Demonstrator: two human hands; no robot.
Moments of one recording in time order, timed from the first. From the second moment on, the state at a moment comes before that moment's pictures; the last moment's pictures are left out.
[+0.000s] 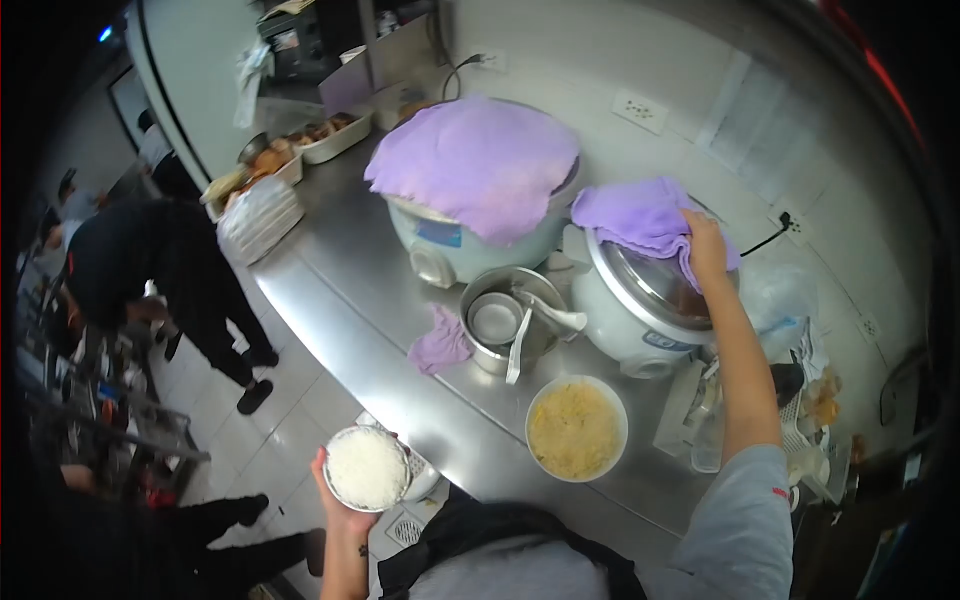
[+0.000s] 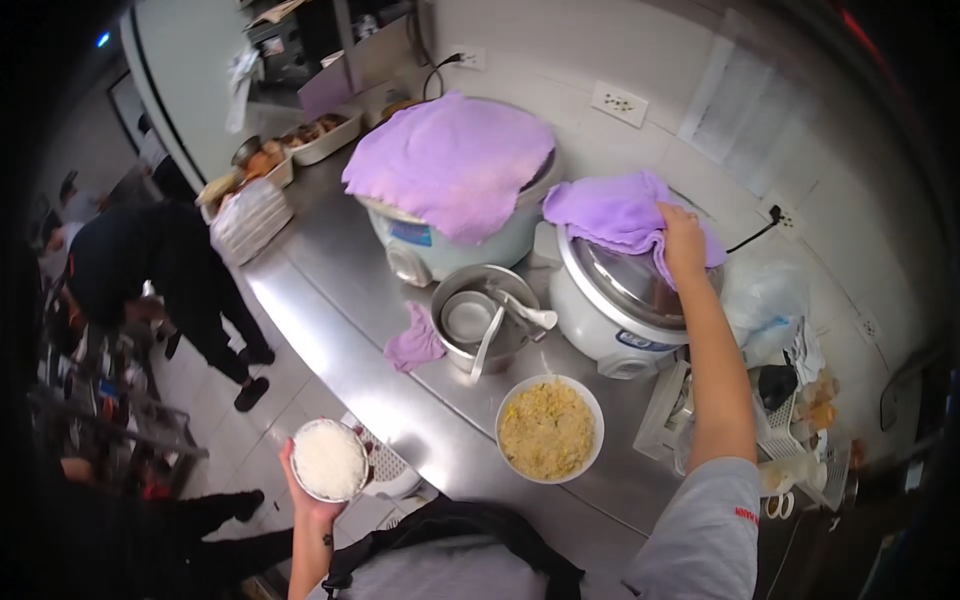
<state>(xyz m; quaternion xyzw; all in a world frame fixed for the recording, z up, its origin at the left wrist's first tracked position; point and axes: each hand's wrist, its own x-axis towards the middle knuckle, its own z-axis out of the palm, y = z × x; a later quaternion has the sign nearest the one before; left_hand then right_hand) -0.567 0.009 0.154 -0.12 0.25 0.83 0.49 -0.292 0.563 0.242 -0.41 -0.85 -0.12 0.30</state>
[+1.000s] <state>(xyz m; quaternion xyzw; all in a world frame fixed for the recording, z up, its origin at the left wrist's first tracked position) -0.325 -0.201 0.146 -0.15 0.09 0.96 0.20 -0.399 0.453 0.233 -0.12 -0.86 0.19 0.45</state>
